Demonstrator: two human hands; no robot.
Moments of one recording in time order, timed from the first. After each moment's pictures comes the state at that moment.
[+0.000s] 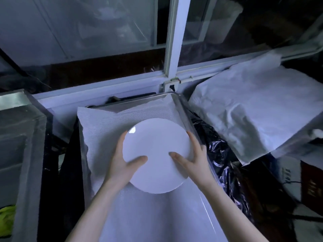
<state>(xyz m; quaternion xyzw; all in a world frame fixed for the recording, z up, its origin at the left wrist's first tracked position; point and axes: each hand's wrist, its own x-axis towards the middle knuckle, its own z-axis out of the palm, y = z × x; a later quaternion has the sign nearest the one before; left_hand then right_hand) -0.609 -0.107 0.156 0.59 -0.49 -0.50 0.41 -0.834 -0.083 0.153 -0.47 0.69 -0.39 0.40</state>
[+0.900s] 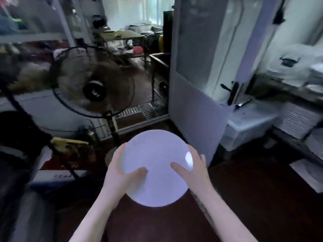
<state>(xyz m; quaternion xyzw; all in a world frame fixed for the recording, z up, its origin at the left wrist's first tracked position) -1.079 0.505 0.284 -0.08 -0.76 -0.64 0.01 -1.050 0.730 0.263 0.11 0.81 -0.57 -0.09</state>
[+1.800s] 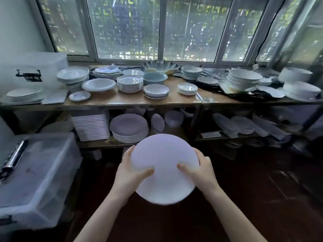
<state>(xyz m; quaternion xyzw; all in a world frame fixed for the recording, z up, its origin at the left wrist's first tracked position) -1.045 1.338 0.271 -0.46 -0.59 -0.51 -0.42 -0.819 1.365 0.285 0.61 0.56 -0.38 -0.41</state>
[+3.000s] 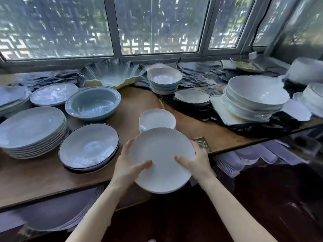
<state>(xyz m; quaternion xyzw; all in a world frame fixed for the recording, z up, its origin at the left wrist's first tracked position) -0.859 2.130 0.232 -0.49 -0.58 -0.44 -0.47 -0.628 2.126 0.249 0.66 0.50 -0.38 -0.40</state>
